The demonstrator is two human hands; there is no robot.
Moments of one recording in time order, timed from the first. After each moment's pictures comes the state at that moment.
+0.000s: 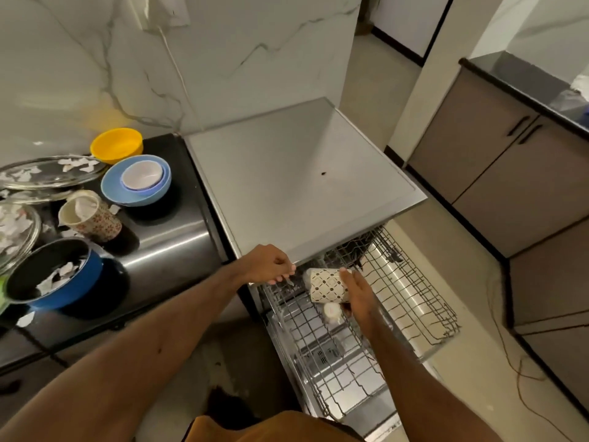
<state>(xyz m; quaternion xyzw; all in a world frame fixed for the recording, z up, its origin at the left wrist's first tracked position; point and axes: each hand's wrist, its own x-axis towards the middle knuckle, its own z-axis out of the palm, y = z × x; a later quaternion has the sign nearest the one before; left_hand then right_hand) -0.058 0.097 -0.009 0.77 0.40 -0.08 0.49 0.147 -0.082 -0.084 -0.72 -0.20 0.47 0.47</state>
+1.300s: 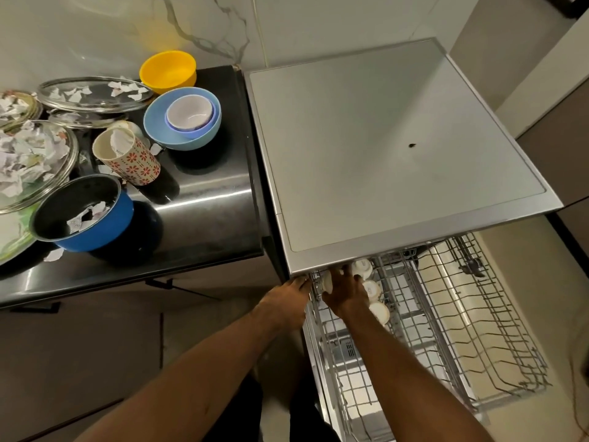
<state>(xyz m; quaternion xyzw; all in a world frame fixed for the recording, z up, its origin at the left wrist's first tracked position) -0.098 0.042 -0.153 0.82 0.44 -0.23 0.27 0.074 0.030 -0.230 -0.76 -0.56 0.32 -0.07</state>
